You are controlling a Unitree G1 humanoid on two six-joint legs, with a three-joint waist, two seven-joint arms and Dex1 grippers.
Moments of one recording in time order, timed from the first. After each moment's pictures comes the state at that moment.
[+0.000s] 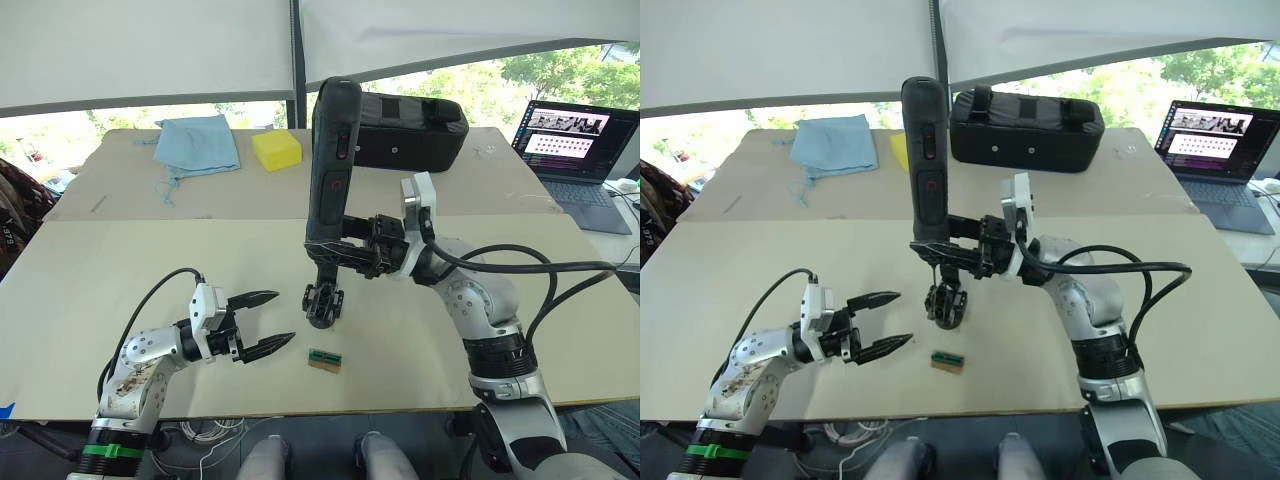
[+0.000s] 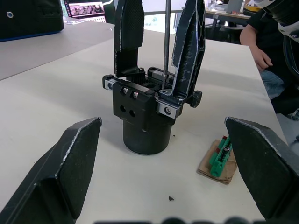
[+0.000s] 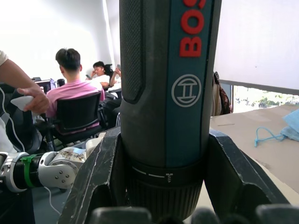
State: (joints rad) left arm -0.13 0.51 0.04 -0.05 -0.48 0.08 -1.15; right arm -0.68 -0.29 0.05 -0.03 0.63 0.45 1.09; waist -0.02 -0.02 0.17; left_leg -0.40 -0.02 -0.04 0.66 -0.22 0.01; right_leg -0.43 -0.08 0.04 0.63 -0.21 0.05
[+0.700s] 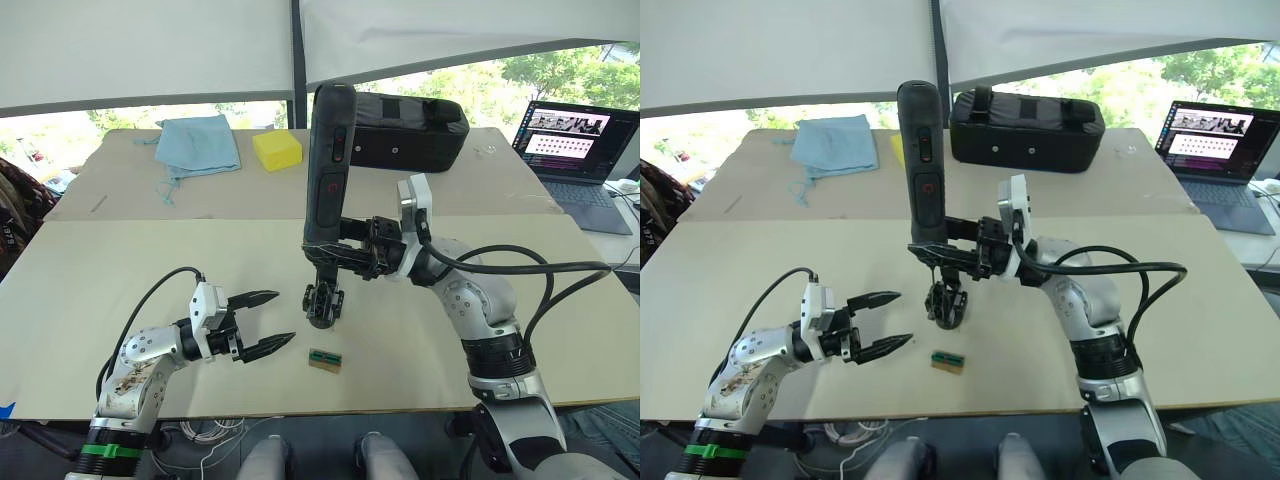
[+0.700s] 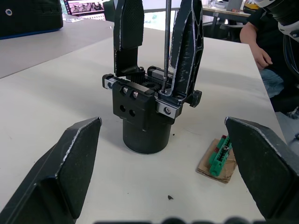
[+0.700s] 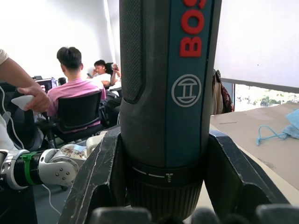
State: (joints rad) left arm -0.13 0.52 0.04 -0.05 -0.48 0.10 -1.14; right arm -0.68 -0.28 0.06 -0.03 0.63 0.44 1.08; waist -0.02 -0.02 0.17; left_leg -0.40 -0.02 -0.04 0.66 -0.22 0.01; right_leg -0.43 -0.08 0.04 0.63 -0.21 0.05
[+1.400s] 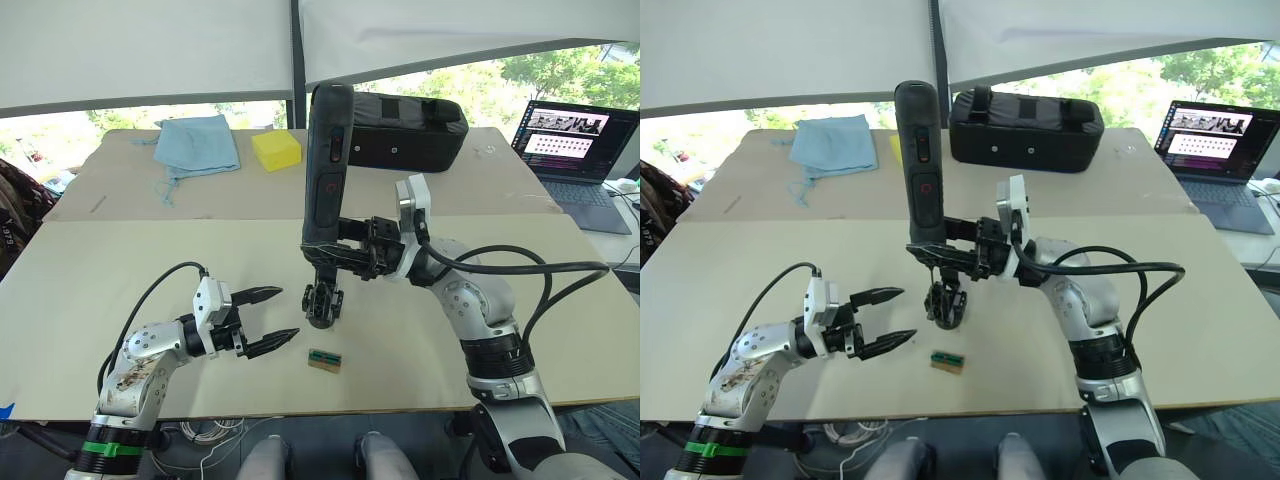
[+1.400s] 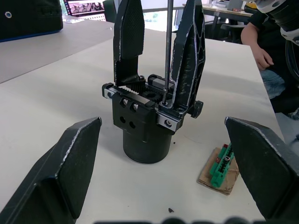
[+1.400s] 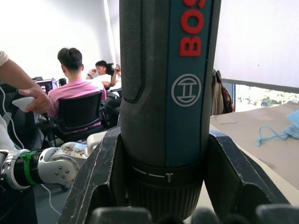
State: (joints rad) left arm -0.14 0.52 0.03 -0.10 -0.48 0.15 -1.11; right arm -0.68 -0.28 0.06 -0.03 0.63 0.44 1.08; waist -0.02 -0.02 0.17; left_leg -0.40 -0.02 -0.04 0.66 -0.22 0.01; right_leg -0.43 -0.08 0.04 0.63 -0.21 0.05
